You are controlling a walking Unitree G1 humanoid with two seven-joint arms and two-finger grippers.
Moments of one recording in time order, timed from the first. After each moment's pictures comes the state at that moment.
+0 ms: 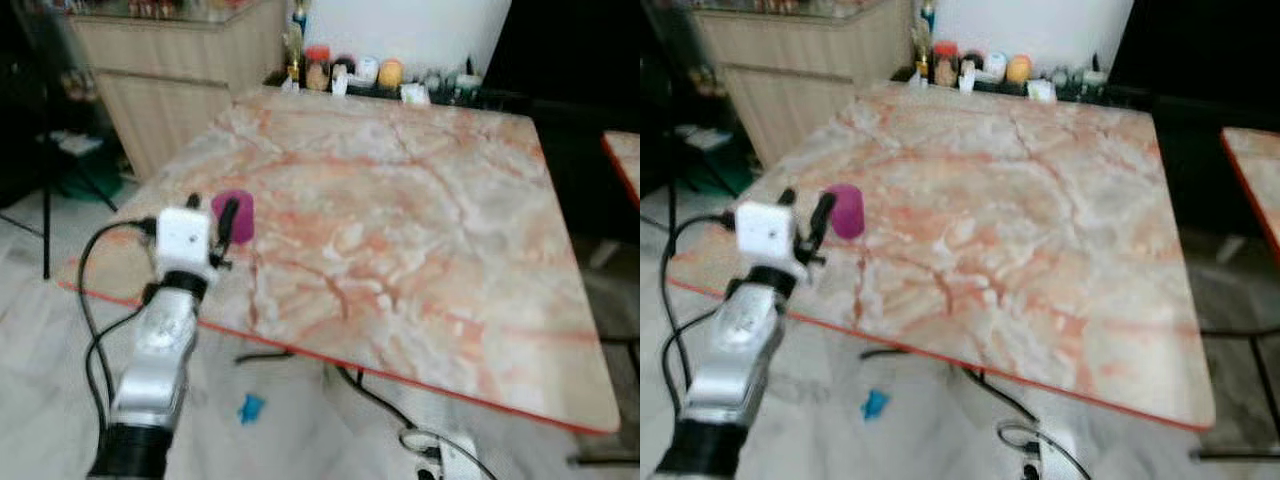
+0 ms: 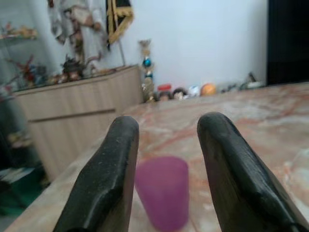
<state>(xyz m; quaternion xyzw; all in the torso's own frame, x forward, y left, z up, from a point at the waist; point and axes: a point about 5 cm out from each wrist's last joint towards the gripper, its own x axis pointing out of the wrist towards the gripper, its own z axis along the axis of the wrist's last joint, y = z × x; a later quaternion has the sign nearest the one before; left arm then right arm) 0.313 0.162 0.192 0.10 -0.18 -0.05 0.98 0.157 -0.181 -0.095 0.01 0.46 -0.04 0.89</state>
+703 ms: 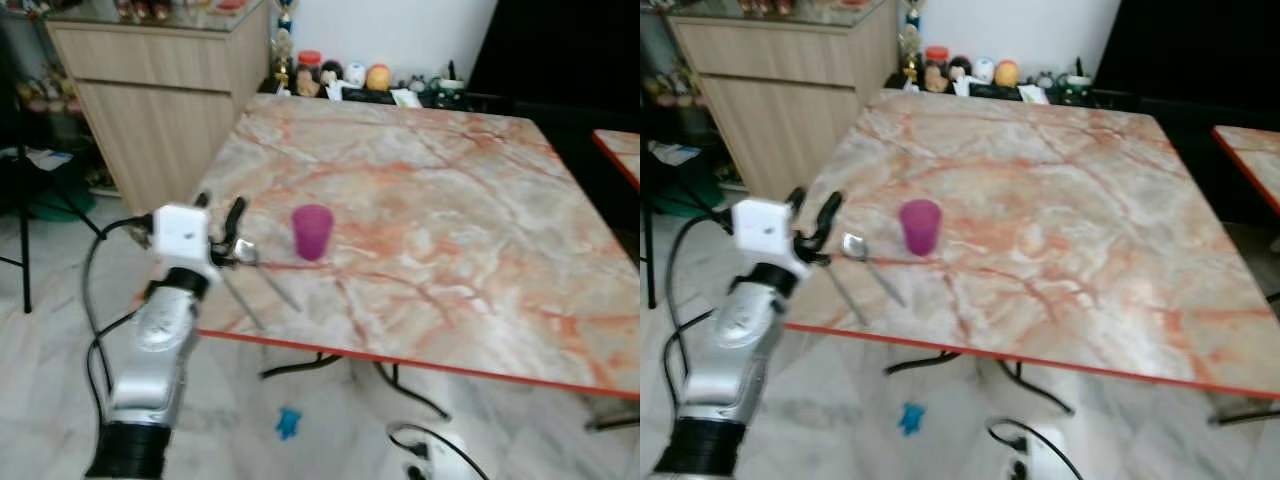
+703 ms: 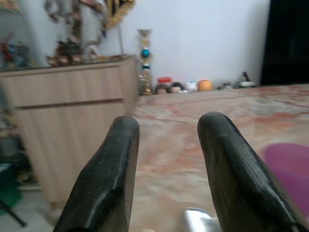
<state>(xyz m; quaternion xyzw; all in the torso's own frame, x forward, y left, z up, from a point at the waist) 0.312 0.171 0.189 0.06 -0.16 -0.07 0.98 0.170 -0.142 -0.092 0.03 0.46 0.00 0.89</state>
